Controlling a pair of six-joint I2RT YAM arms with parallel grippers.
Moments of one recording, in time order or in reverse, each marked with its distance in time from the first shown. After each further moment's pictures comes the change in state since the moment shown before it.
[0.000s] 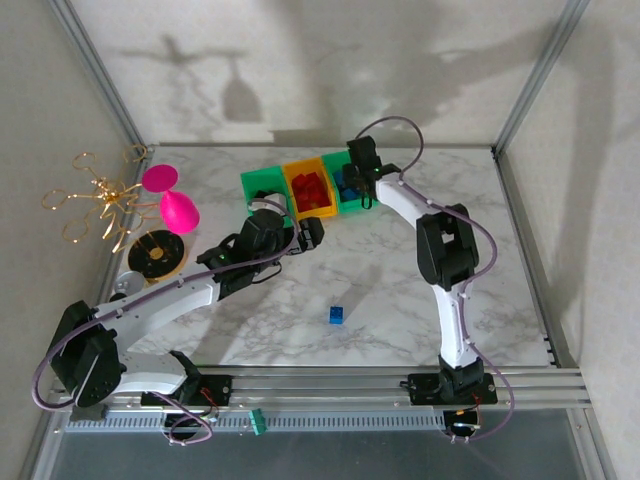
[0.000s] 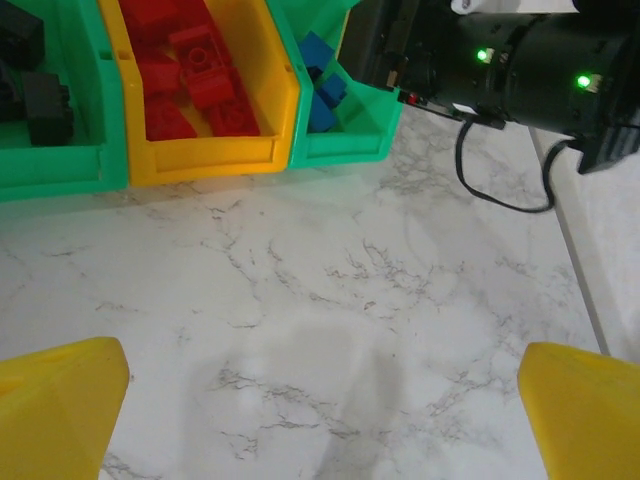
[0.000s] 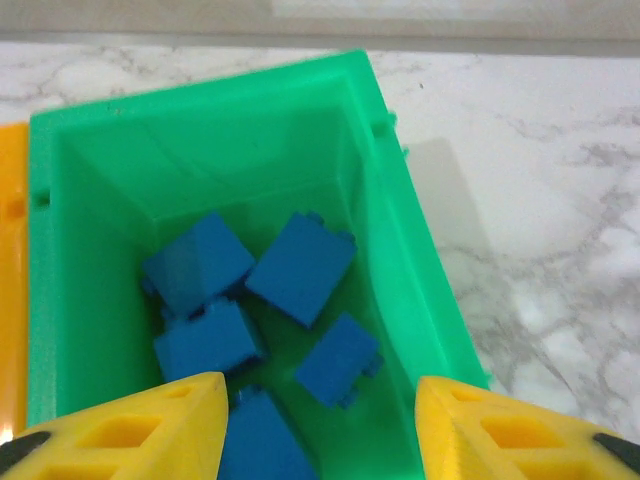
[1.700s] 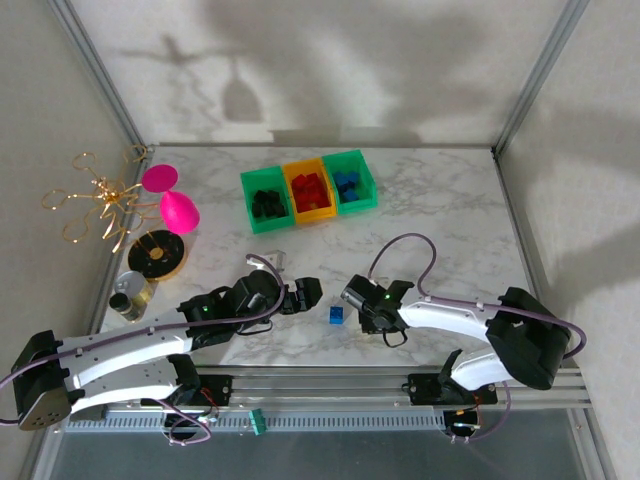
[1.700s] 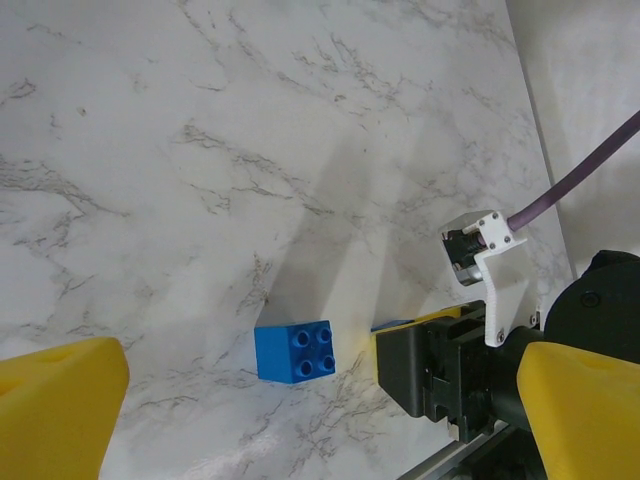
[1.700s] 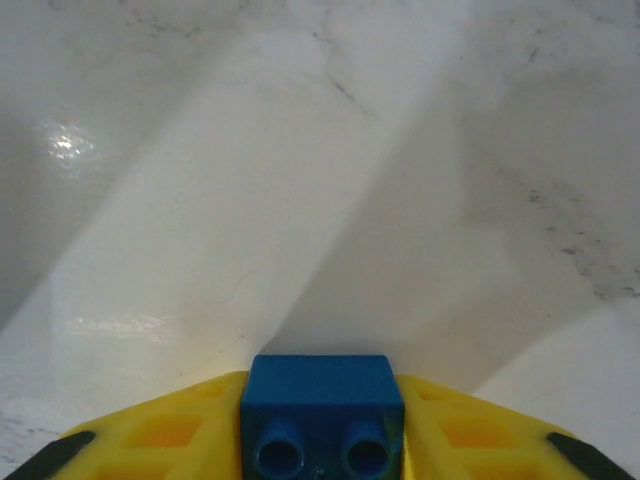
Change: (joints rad) left arm -0.293 -0.308 -0.300 -0.078 -0.042 -0.204; right arm 0.540 -0.774 -1.087 -0.305 -0.018 0.606
